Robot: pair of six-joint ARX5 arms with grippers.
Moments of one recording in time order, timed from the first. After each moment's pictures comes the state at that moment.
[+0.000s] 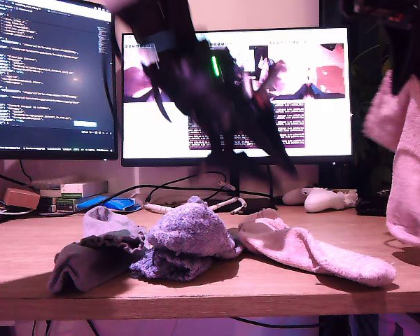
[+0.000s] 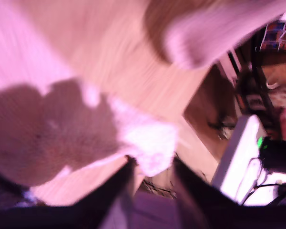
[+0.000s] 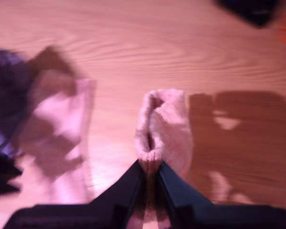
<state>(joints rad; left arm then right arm) -0.69 2.03 1.69 -0.79 0.66 -0.14 0.20 1.37 1.34 -0.97 -0.05 0.00</state>
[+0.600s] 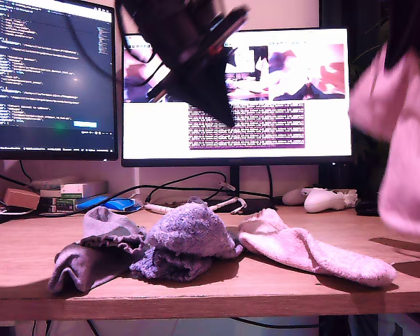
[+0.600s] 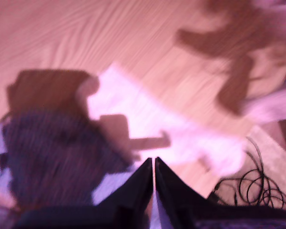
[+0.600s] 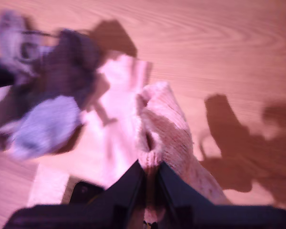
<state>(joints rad) -0.63 1.81 1.55 -0.76 0.34 -0.02 0.23 1.22 1.34 -1.10 -0.20 0.01</state>
